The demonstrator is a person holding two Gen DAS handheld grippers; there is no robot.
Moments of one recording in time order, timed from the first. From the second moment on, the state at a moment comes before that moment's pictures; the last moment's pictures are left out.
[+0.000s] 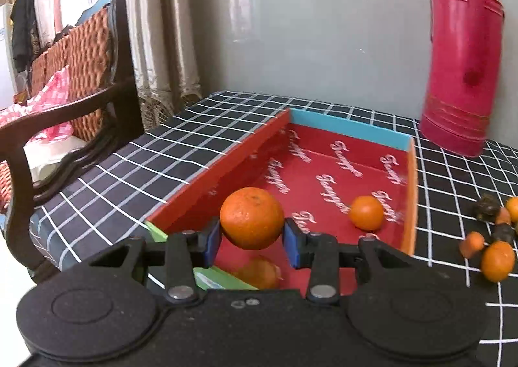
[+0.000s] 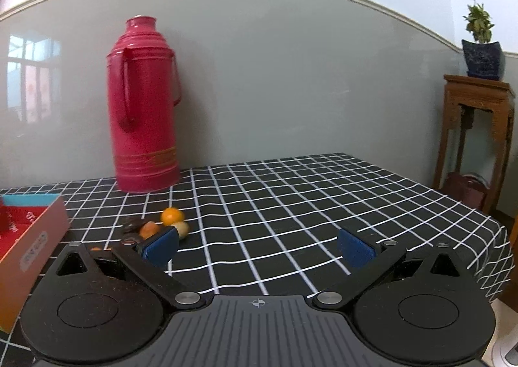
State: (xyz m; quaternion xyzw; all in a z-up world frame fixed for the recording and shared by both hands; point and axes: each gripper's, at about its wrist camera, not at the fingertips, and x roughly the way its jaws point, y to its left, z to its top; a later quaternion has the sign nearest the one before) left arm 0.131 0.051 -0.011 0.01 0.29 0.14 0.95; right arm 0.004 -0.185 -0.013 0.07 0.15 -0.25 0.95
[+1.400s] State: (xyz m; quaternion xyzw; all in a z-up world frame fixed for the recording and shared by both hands) left arm 0.088 0.187 0.019 -0.06 0.23 0.27 0.93; right arm 0.120 -0.132 -0.055 0.11 0.26 -0.10 0.95
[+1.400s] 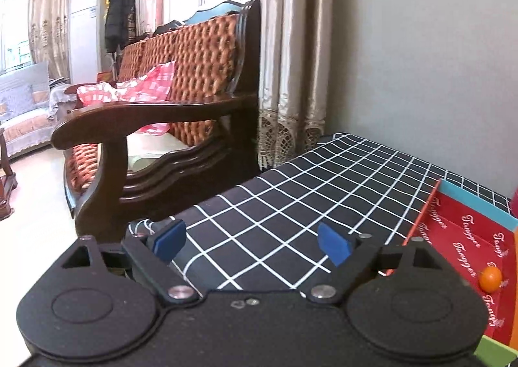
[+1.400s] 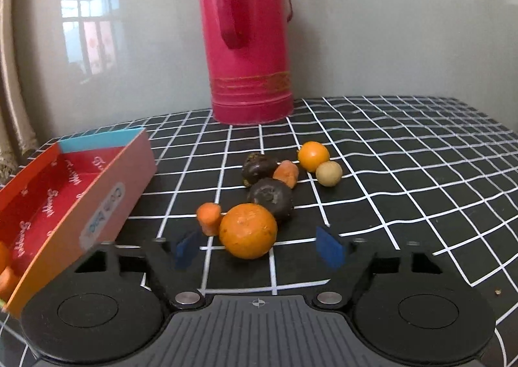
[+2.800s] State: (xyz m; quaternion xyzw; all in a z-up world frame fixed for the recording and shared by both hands) left arm 0.086 0.203 0.018 -0.07 0.25 0.31 0.91; right arm 0.084 -0.043 -0.023 0.05 0.17 0.18 0.97
